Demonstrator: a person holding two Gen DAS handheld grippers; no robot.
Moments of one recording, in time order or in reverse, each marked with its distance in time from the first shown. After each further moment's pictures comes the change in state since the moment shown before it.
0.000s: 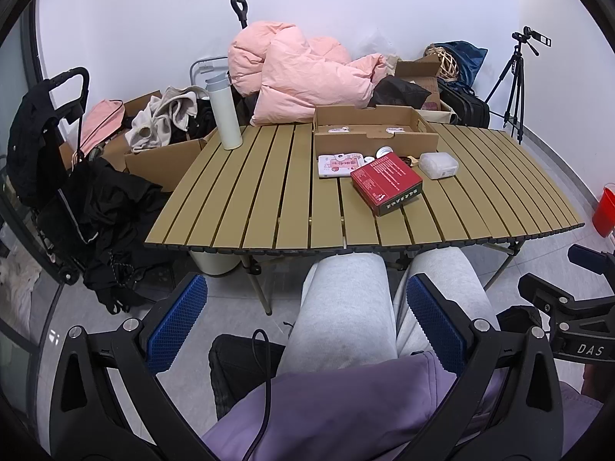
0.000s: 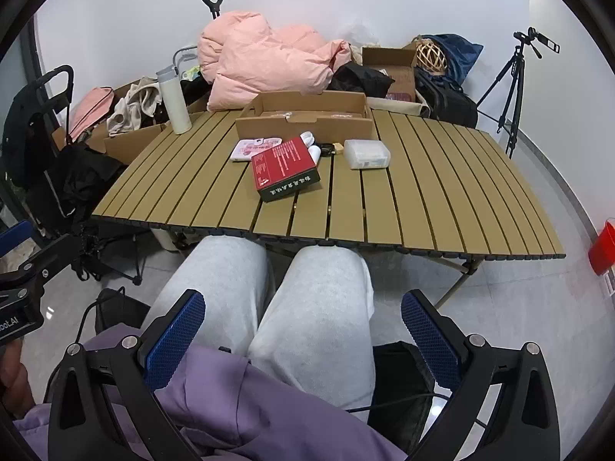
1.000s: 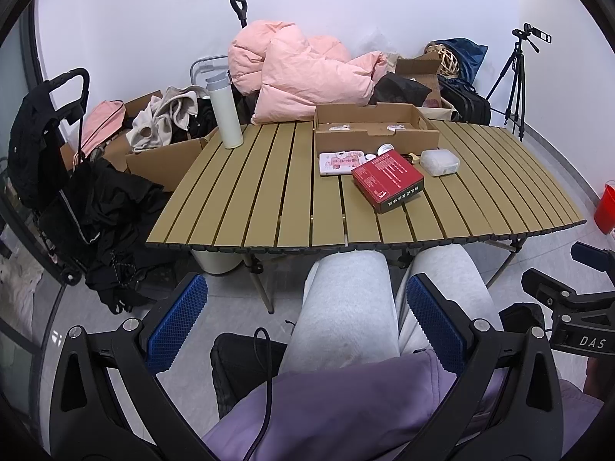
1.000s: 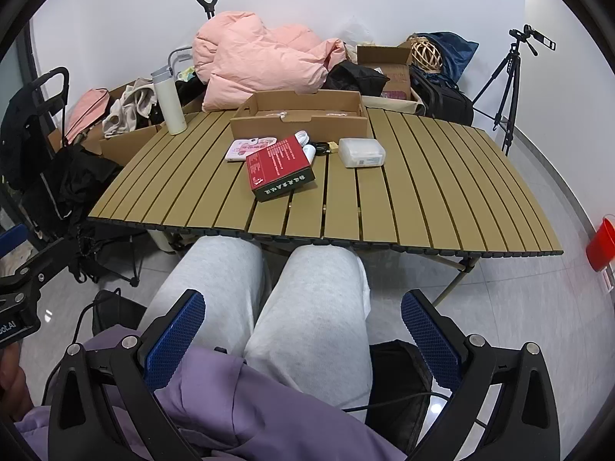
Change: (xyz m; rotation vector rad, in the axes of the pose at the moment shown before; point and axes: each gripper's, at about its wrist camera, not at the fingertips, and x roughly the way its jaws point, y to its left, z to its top) left arm 0.000 0.001 0.001 0.007 0.006 0.009; right arm 0.002 -0.004 0.001 0.002 0.005 -0.005
